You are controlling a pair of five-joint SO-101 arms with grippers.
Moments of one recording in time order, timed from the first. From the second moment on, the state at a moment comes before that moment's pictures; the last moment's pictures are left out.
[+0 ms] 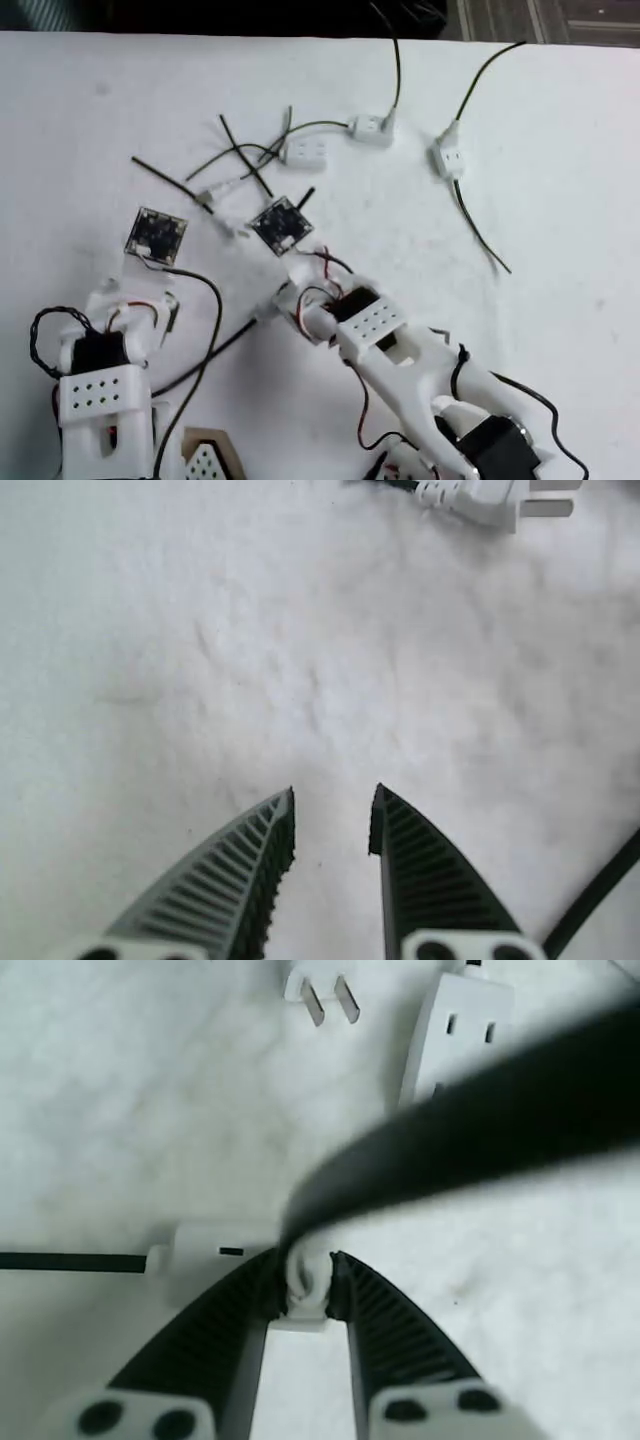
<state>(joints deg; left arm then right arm) -17.4 -64.8 78.5 53.8 -28.2 -38.8 -17.5 60.2 27.8 8.7</state>
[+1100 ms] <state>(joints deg) -17.4 -64.8 78.5 53.8 -28.2 -2.5 8.3 5.9 40.9 -4.6</state>
